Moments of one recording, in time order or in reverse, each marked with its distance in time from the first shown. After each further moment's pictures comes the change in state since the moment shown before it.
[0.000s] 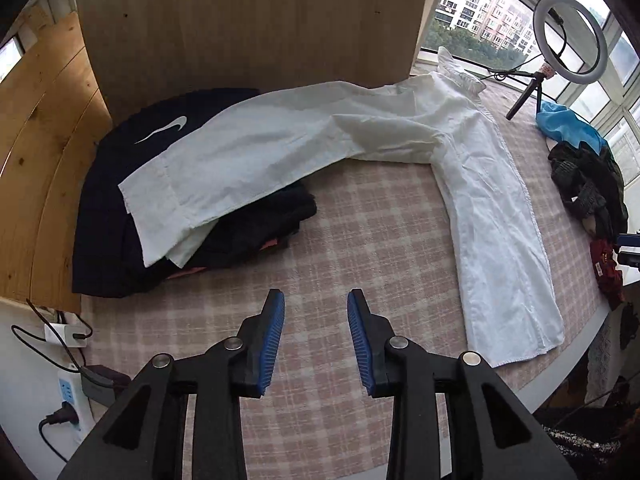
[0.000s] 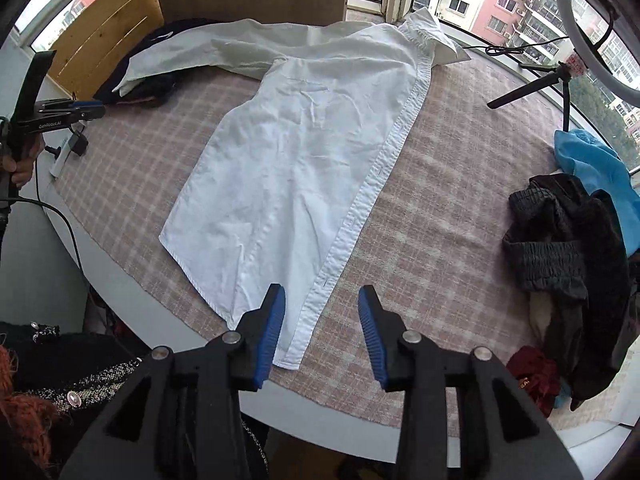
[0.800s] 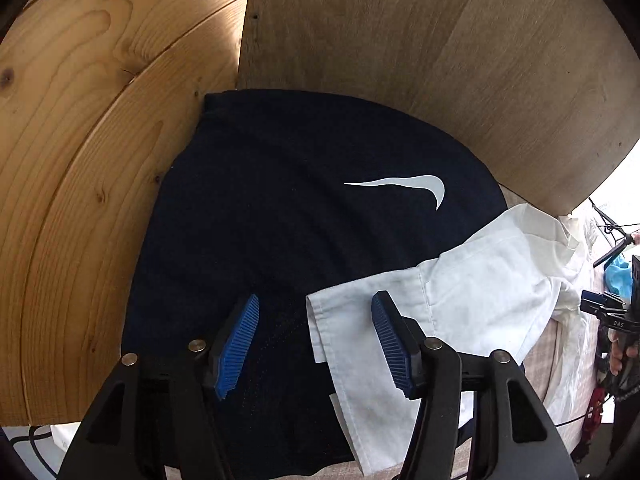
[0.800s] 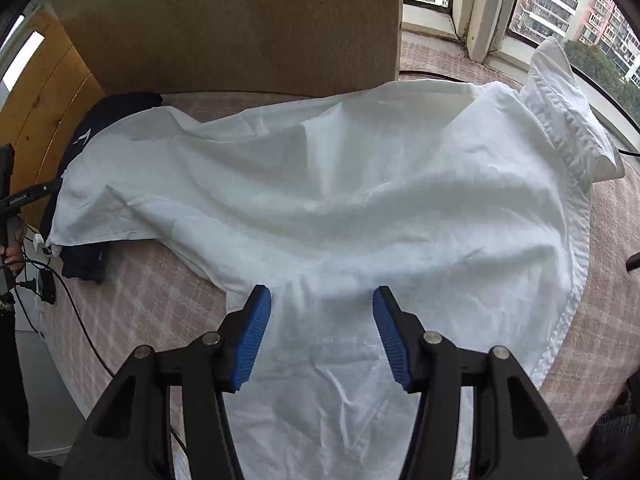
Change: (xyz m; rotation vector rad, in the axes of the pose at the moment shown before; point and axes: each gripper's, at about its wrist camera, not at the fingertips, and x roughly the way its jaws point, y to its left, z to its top) left arm 0.107 0.198 0.078 -0.320 -0.010 -0.016; right arm 0.210 -0.007 0.243 0.091 0.041 0.133
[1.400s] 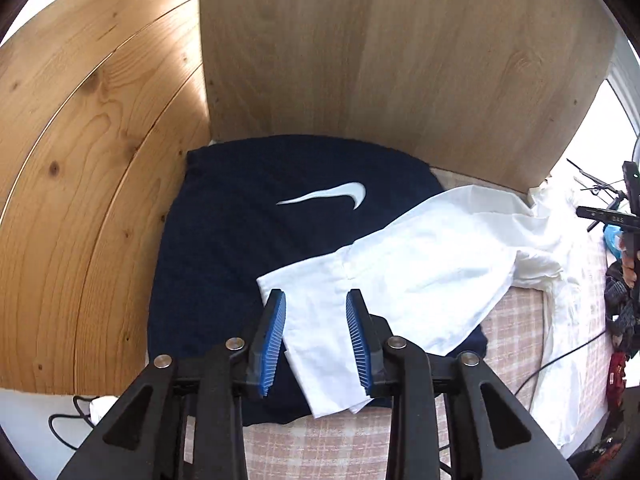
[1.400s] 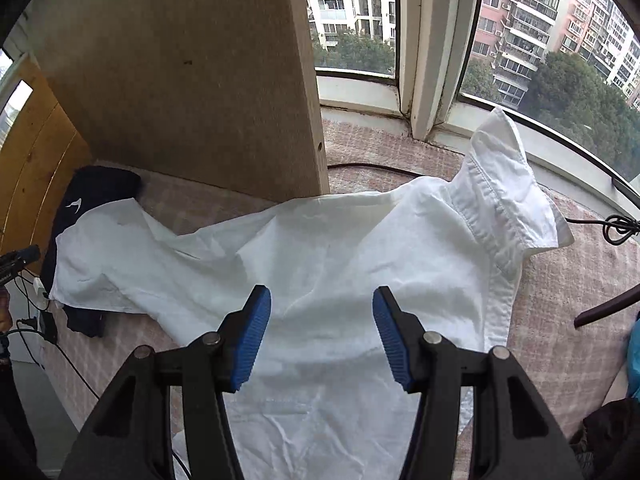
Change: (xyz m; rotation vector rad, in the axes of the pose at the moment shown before) left arm -0.065 -0.071 0.000 0.183 -0.063 0.029; right arm -0.044 -0.042 0.054 0.084 -0.112 -0.024
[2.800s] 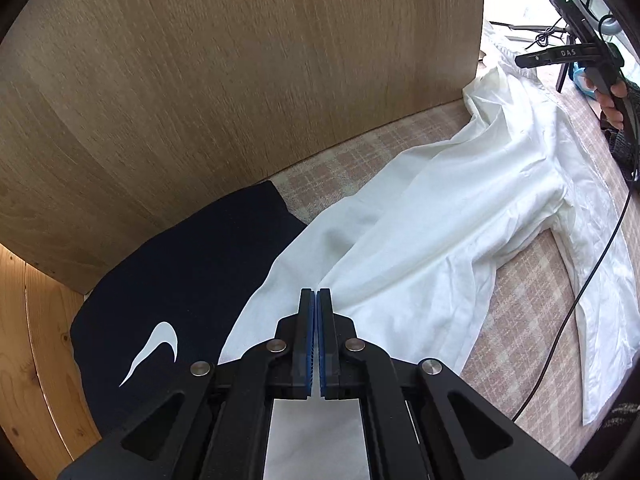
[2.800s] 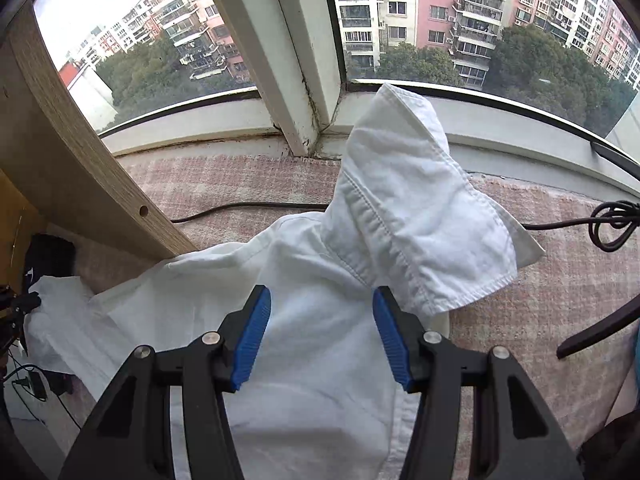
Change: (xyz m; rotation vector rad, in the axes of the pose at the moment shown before) left arm 0.089 -0.122 0.054 0.497 0.119 0.005; right arm 0.012 -0.089 0.014 0.083 -0.114 -0.049
